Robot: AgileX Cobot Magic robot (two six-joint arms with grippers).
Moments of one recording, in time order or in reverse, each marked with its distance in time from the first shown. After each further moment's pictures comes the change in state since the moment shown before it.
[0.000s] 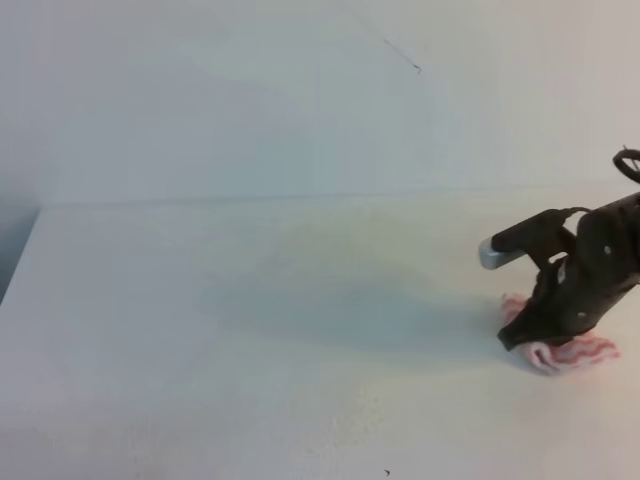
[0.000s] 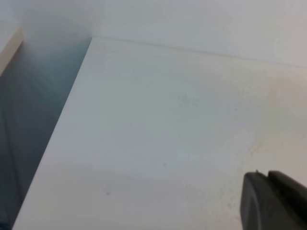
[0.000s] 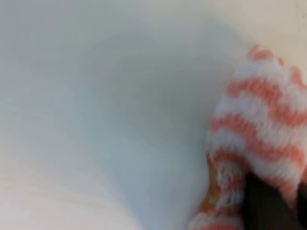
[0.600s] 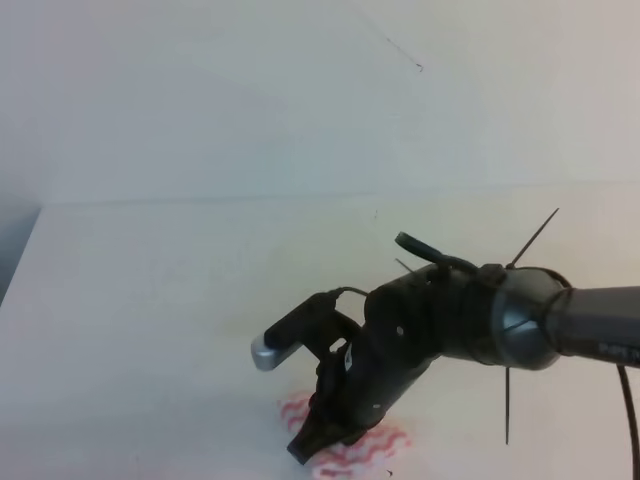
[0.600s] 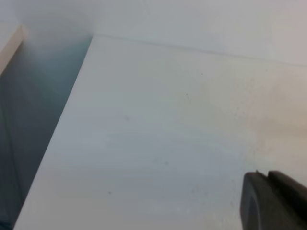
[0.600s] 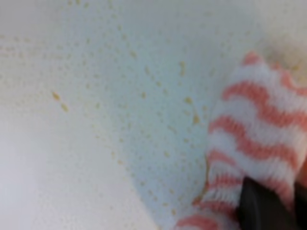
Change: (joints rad) left arm 0.000 0.002 -0.005 0.000 0.000 0.000; right arm 0.440 -0.023 -0.138 0.305 0.035 -0.130
